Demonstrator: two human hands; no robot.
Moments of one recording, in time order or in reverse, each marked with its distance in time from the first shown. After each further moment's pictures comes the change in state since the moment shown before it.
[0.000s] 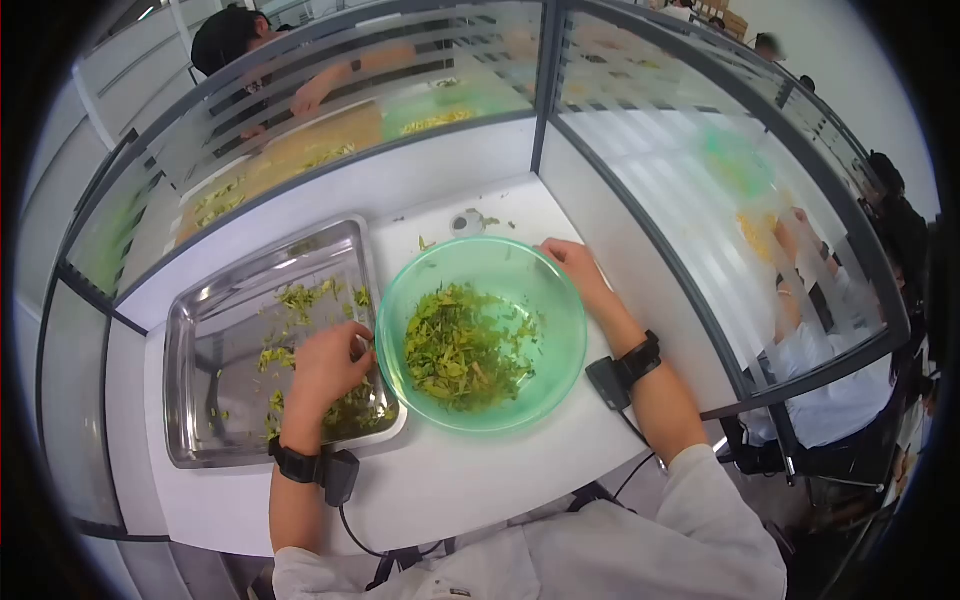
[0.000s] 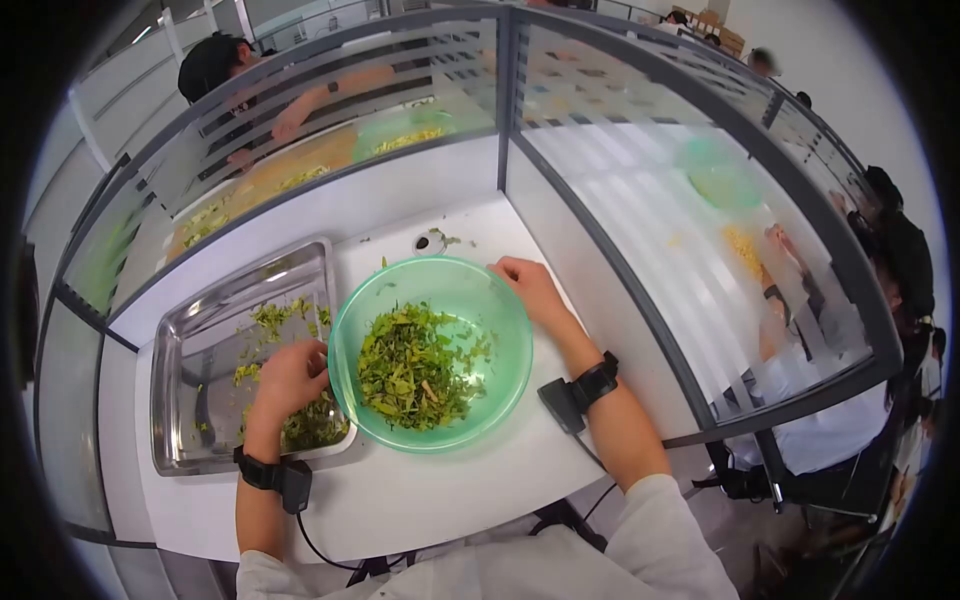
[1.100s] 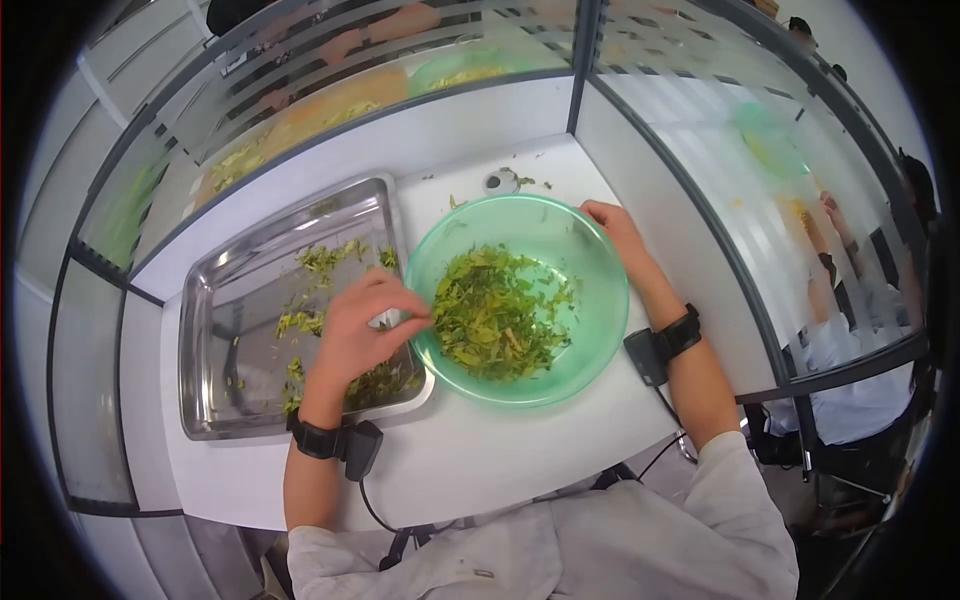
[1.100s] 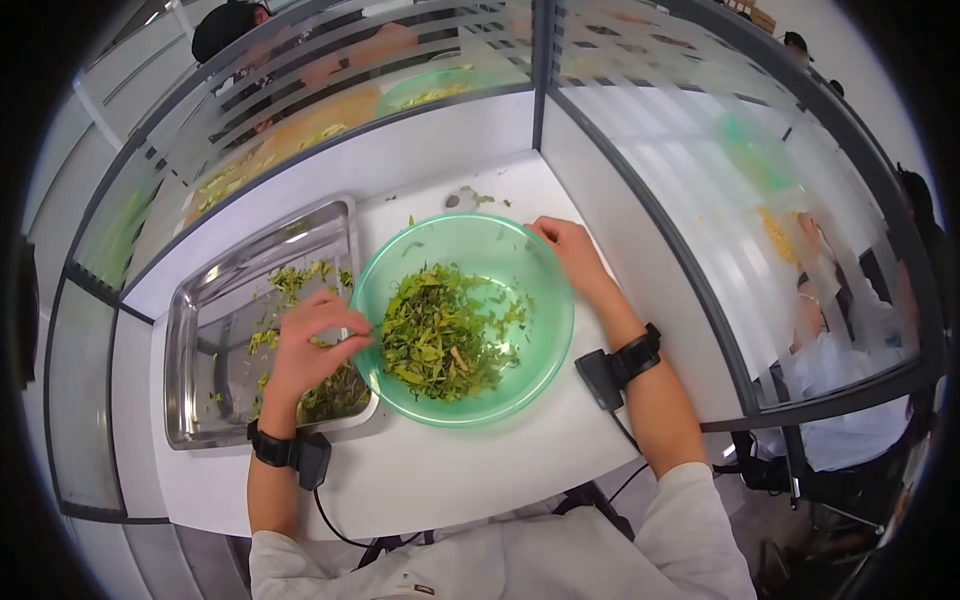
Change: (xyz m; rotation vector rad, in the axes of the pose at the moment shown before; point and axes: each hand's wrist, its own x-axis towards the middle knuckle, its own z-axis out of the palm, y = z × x) left_hand 0.002 0.018 -0.007 -0.411 0.291 0.637; right_hand 0.002 0.004 0.000 0.003 -0.052 0.016
